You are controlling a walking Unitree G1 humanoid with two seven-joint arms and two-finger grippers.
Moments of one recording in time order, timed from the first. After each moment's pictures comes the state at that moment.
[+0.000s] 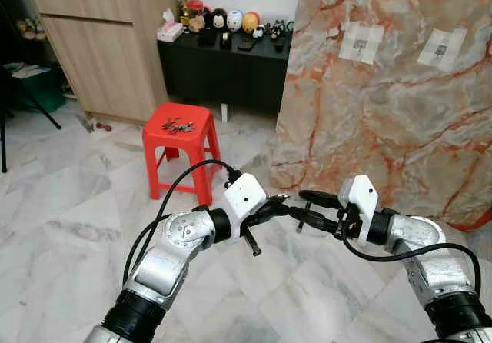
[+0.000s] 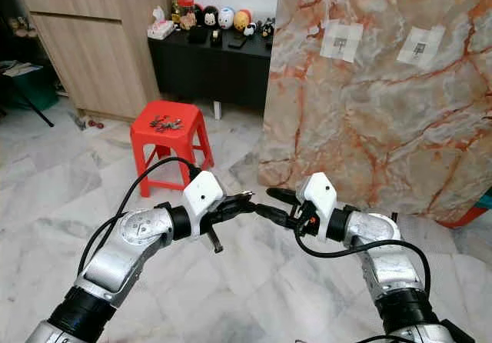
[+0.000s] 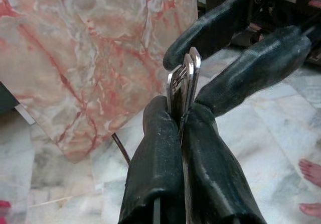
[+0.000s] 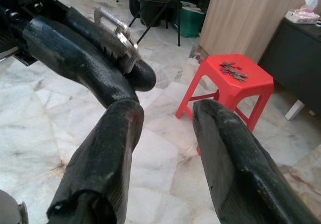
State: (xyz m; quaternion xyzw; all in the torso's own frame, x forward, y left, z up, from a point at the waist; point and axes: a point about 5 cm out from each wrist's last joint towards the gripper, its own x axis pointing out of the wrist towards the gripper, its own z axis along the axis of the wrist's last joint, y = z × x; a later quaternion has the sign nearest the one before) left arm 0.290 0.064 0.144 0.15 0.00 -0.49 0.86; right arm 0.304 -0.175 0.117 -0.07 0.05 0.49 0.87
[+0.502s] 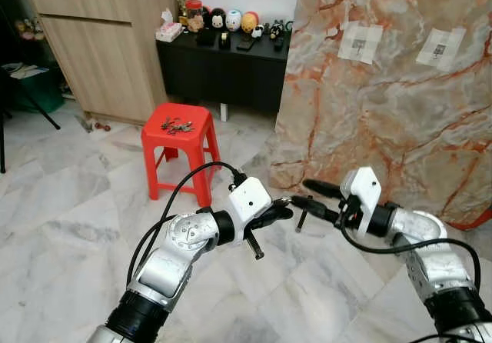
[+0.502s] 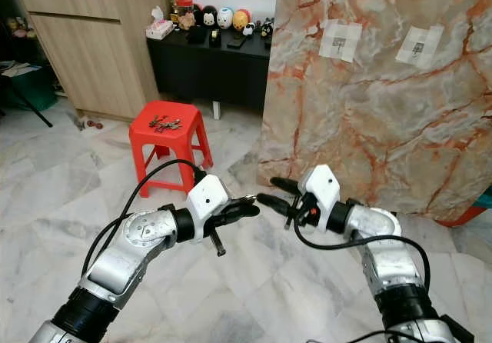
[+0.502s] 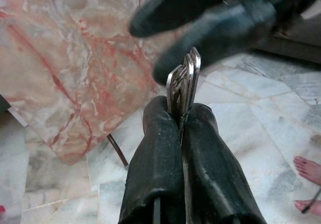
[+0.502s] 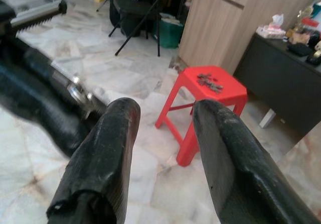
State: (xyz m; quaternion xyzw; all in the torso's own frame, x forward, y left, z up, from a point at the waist) left arm 0.289 0.061 0.143 0.15 0.01 -0.50 0.85; right arm 0.313 -0.177 0.131 -0.08 0.01 0.46 0.88
